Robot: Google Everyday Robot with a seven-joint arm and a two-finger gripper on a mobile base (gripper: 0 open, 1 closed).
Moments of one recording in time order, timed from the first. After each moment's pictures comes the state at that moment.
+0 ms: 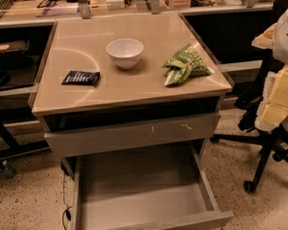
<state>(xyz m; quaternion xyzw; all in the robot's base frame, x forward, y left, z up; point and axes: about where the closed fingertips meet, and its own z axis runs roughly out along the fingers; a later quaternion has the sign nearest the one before) 0.438 -0.217 0.976 -0.60 0.78 -0.03 0.16</state>
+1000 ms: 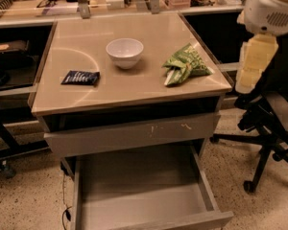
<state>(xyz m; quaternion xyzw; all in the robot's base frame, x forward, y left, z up) 0.518 -0.219 0.984 -0.60 0.78 -0.09 0.13</state>
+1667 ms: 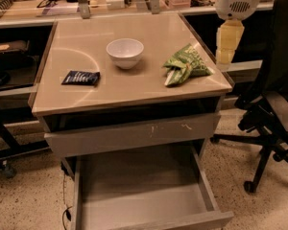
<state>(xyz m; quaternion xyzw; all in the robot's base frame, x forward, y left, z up) 0.620 -0.204 0.971 -0.63 0.76 -0.13 0.11</state>
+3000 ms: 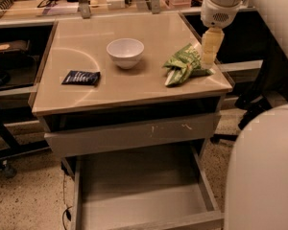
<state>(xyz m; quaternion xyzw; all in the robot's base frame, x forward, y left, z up) 0.692 -0.194 0.920 -0.64 0.75 -0.10 0.13</state>
